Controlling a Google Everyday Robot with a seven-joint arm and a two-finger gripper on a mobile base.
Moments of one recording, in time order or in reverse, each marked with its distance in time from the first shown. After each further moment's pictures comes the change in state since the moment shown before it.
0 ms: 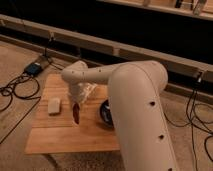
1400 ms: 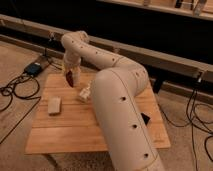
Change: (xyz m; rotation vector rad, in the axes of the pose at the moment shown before) arm -0.184 0.032 -0.106 -0.131 -0.321 -0.299
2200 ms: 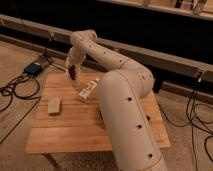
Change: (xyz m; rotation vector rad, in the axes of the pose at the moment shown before) arm -0.035 -0.032 -0.005 -0.038 -0.150 0.048
